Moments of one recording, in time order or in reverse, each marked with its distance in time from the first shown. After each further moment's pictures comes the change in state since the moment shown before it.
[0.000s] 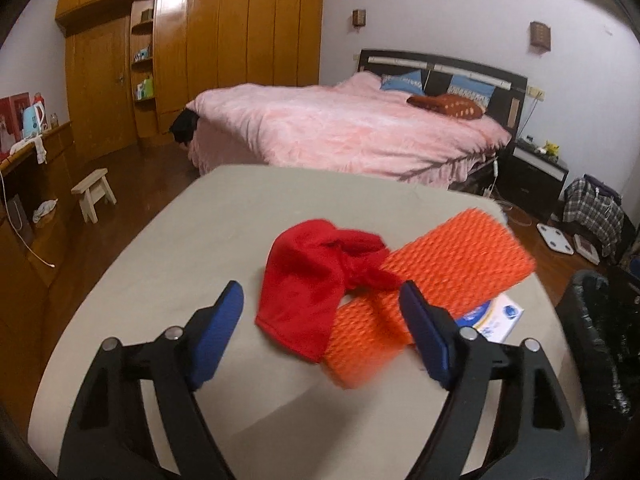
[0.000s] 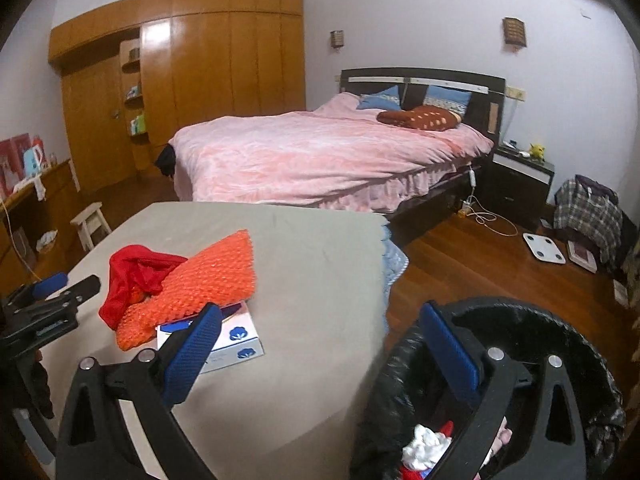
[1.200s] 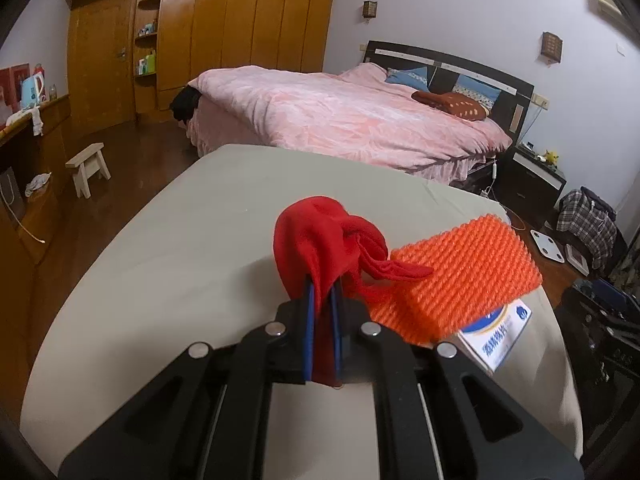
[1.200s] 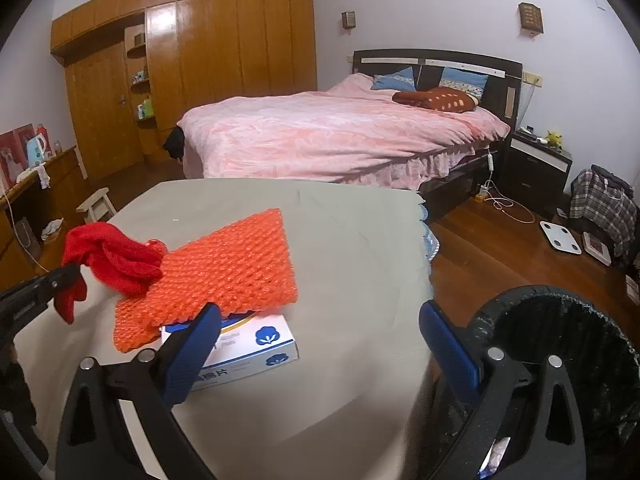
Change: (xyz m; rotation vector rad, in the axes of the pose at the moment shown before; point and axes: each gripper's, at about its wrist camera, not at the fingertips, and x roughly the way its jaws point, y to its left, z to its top) left arm 0.007 0.029 -0.004 -0.065 0.044 -0.041; right arm 0.041 0.020 -0.012 -0.001 0.067 0.041
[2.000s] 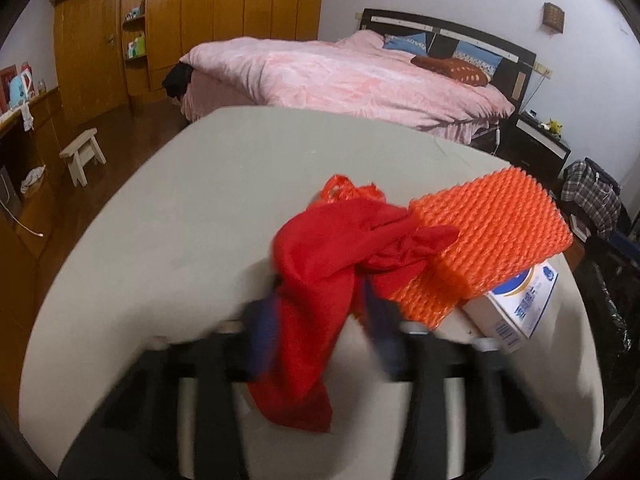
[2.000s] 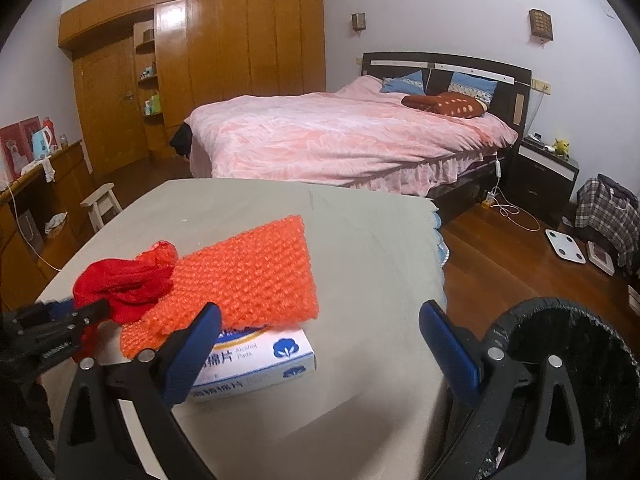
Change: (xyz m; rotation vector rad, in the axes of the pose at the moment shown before) left arm 0.036 0.005 -0.018 0.038 0.125 0.007; right arm 0.004 0.014 0.008 -0.030 -0.006 0.015
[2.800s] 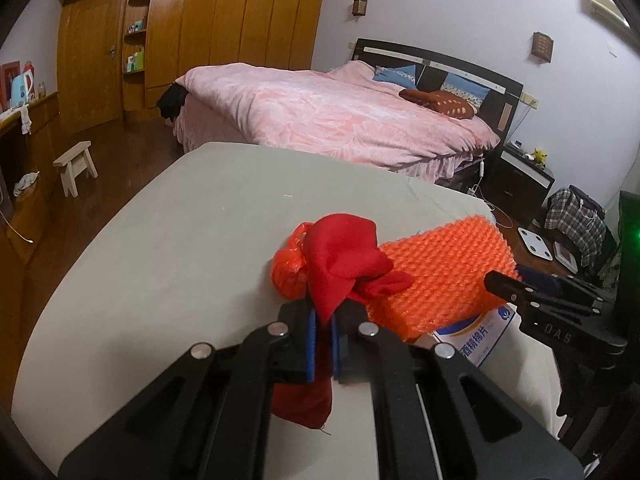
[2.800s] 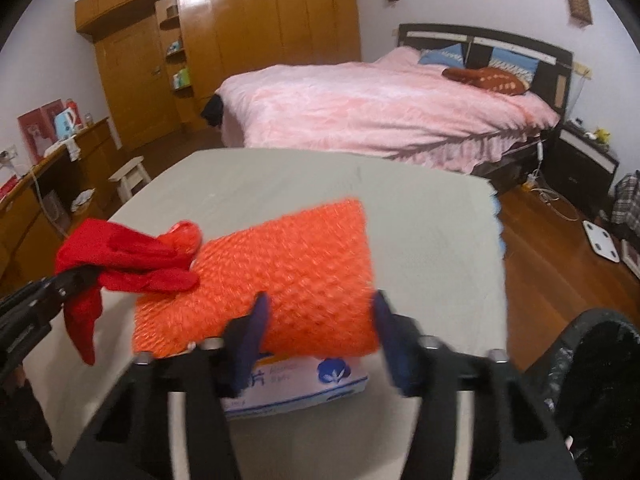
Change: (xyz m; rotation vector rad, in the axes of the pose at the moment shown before) left arm -0.031 -0.021 0.015 -0.027 -0.124 -0.053; right arm 0.044 0.020 0.005 -0.033 0.129 0.139
